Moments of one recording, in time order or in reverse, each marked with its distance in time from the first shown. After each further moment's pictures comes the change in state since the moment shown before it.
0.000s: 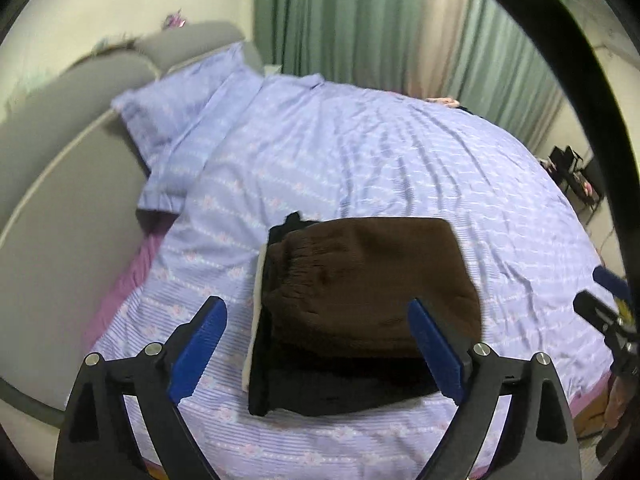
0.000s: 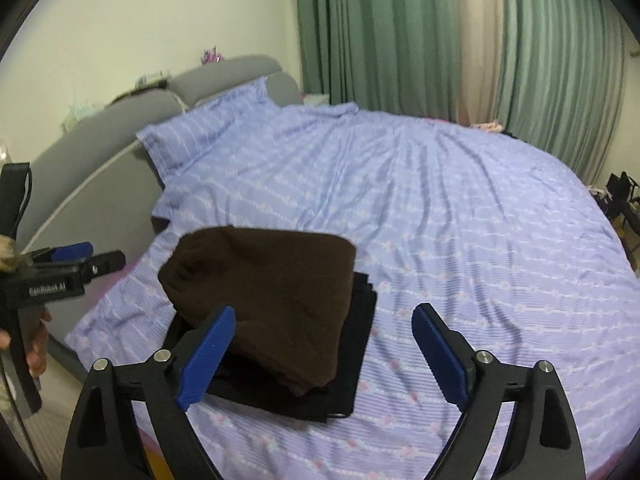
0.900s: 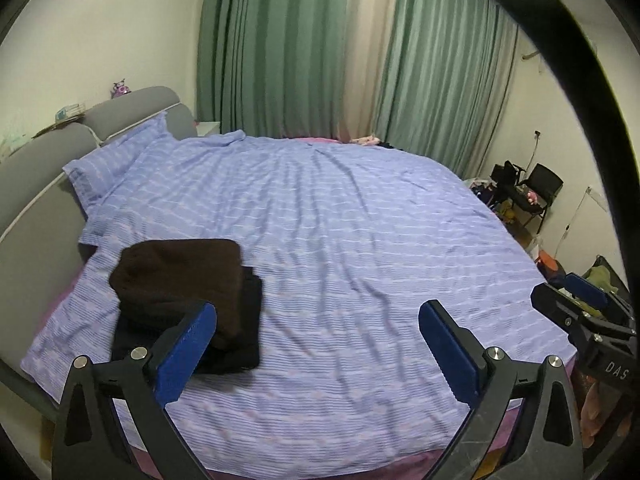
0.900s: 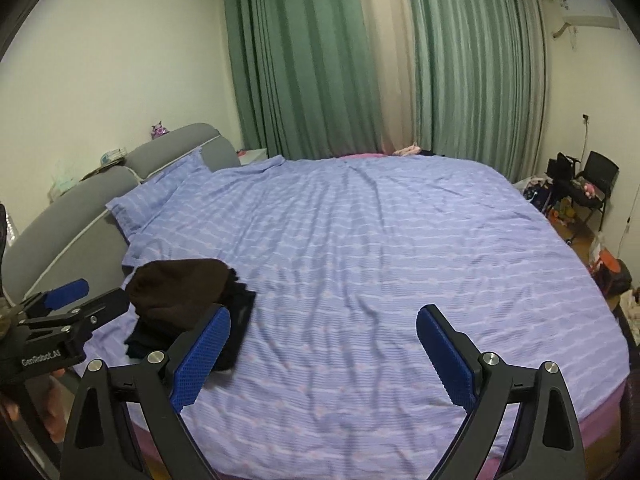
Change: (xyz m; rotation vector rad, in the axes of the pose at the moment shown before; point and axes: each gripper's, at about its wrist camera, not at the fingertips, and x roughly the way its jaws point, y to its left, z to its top) left arm -0.136 -0.302 -0.066 0.053 -0.189 -0.123; right arm -0.223 -0.216 -0.074 0.136 -0.166 -0.112
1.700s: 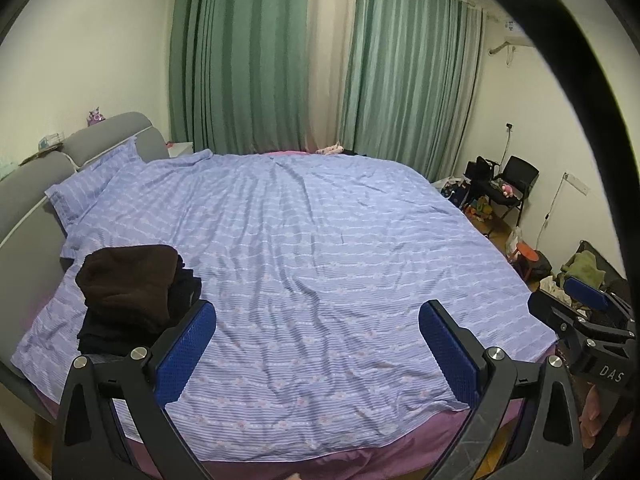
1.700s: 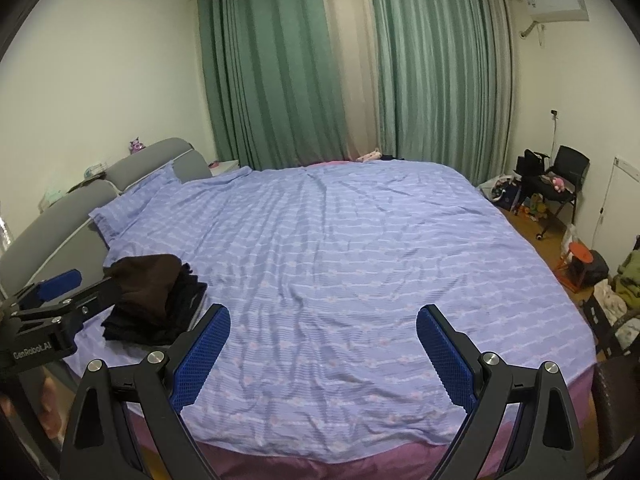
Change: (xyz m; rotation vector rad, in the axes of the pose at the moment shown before) left arm -0.043 -0.156 -0.034 0.069 -0.051 -0.037; right arm -0.094 -0.135 -0.034 0.035 -0.034 -0.066
